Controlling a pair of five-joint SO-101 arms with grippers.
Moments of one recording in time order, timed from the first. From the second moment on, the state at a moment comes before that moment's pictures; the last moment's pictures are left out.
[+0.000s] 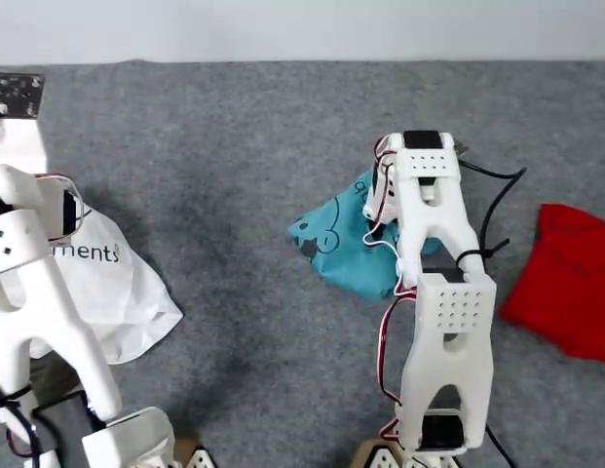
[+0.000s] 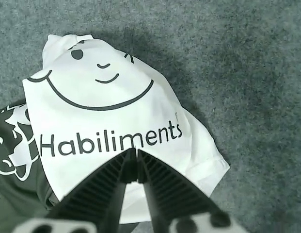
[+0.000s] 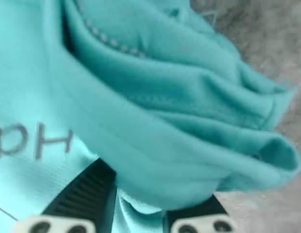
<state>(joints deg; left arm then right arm) -27.3 -10.4 -8.7 99.4 -12.0 -4.1 46.8 -36.6 96.2 -37.1</state>
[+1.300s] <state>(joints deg) -27.3 -10.4 -8.7 99.4 -12.0 29.5 21.6 -36.7 93.7 22.6</state>
